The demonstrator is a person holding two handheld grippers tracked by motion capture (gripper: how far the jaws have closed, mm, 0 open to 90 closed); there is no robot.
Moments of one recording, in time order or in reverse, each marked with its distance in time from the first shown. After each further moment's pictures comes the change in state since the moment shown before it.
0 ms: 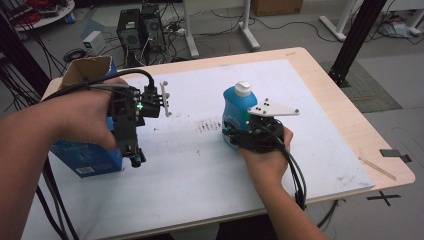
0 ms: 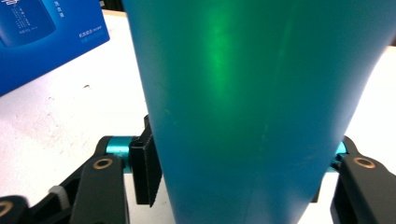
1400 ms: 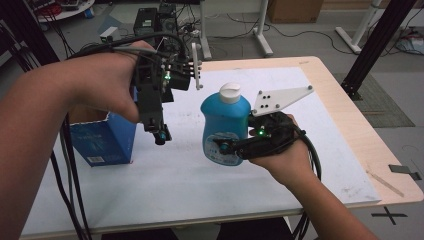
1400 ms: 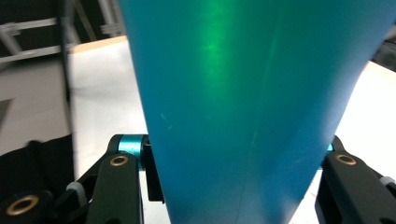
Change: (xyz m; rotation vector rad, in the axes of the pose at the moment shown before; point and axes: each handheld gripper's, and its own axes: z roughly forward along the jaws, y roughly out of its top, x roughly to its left) left arm -0.021 0.027 -0.060 -0.096 0.039 0.075; right arm 0.024 0.064 -0.037 0.050 0.670 -0.314
